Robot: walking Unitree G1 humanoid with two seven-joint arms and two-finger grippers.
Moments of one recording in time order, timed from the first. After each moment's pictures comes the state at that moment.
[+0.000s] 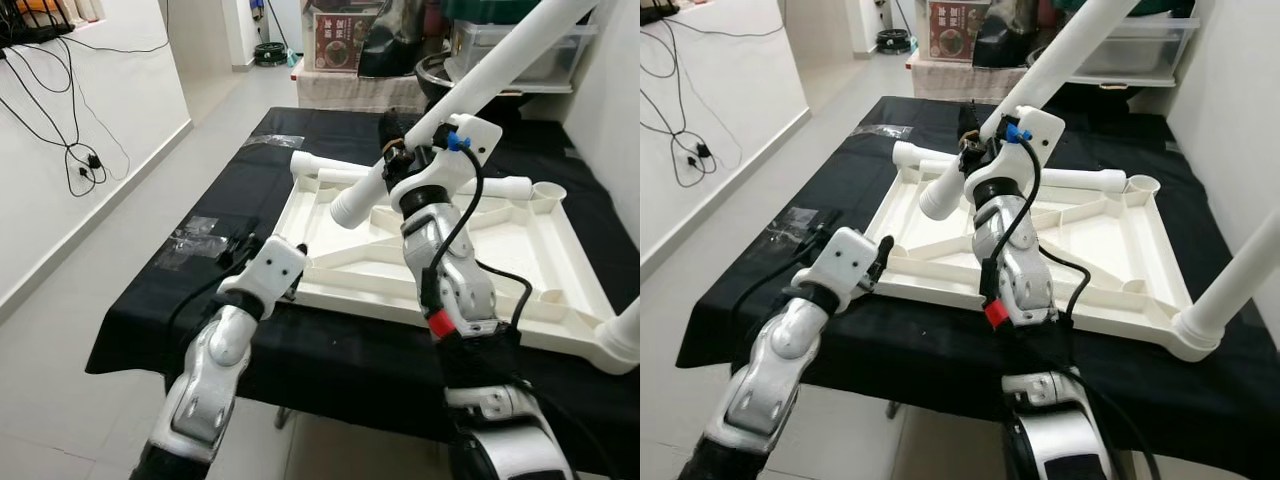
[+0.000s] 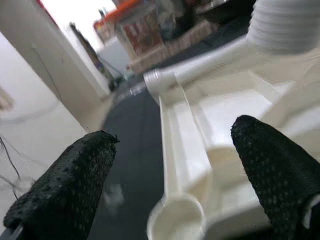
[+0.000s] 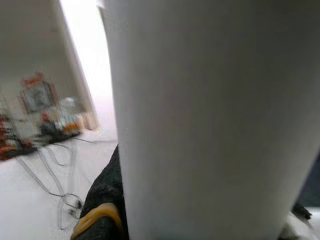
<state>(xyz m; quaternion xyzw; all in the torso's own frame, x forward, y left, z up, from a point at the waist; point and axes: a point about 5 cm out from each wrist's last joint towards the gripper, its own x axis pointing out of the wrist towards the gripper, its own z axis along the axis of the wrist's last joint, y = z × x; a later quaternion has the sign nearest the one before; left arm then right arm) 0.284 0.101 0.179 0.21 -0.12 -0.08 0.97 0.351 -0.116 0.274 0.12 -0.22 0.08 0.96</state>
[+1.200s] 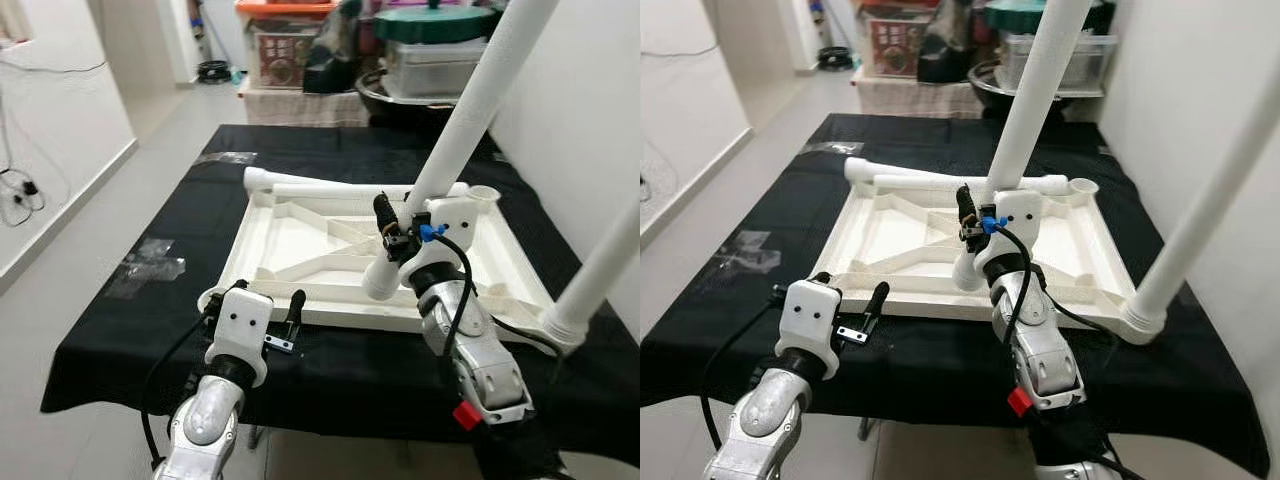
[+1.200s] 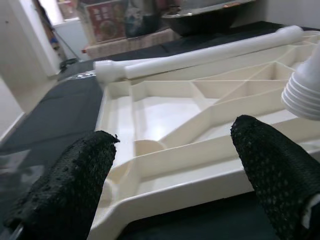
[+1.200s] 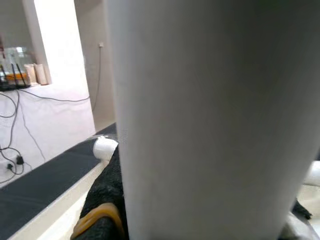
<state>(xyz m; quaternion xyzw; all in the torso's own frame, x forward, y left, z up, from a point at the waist) 0.246 0.102 0.162 0.07 -0.07 -0.08 0.99 0.322 -0.131 0.222 0.02 -0.15 0.07 0.99</state>
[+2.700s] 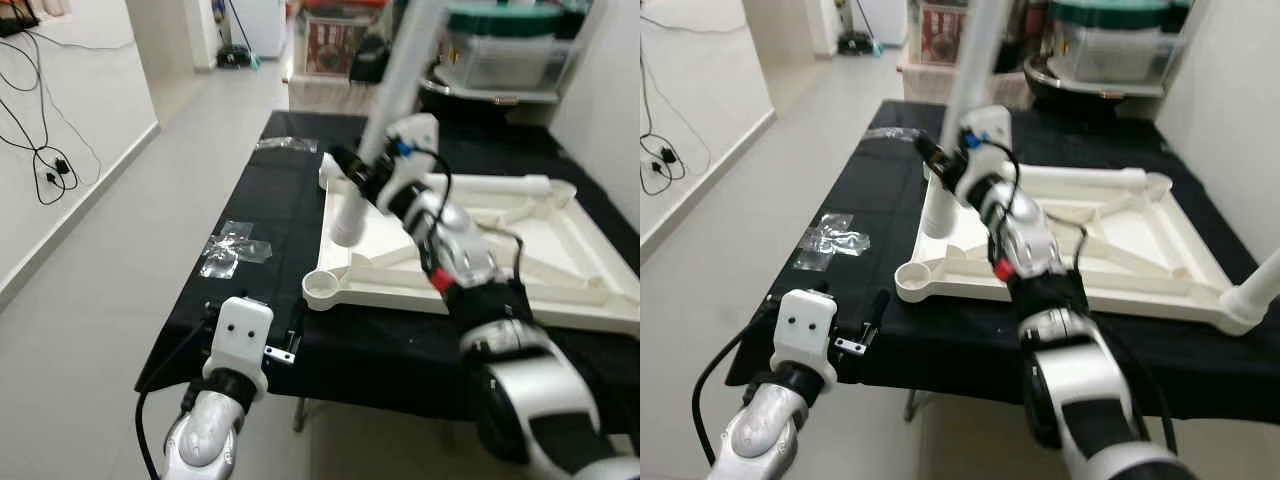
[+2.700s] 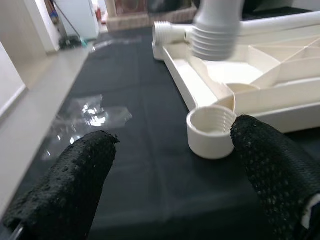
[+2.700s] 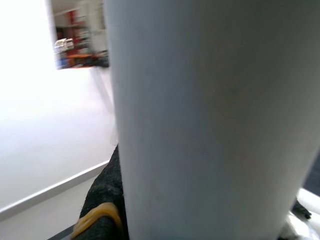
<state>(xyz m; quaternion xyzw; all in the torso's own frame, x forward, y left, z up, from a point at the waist) 0.220 0.098 0.162 0.05 -0.05 -0.09 0.99 0.401 -0.101 0.280 0.01 -0.13 0.34 0.93</state>
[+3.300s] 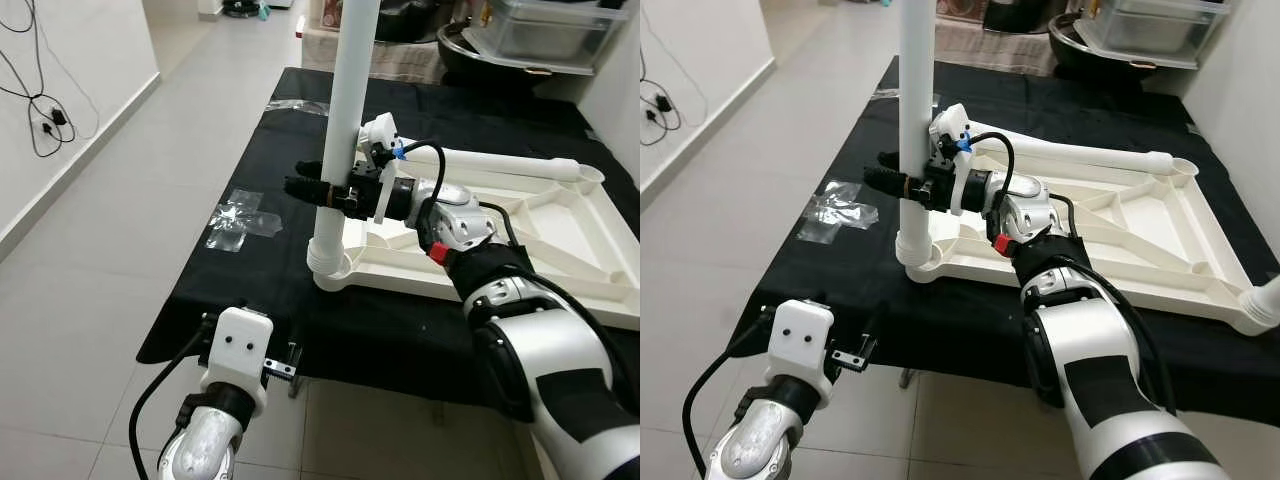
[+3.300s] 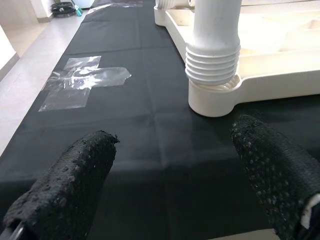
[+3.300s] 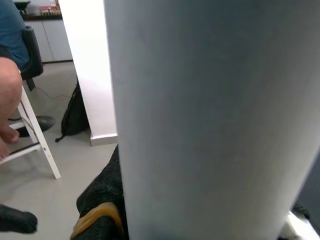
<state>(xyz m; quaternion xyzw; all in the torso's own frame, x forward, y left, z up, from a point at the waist) 0.203 0.098 0.163 0.05 -0.03 -0.09 0.99 0.393 -0.100 0.274 -0.06 -0.07 0.57 0.82</state>
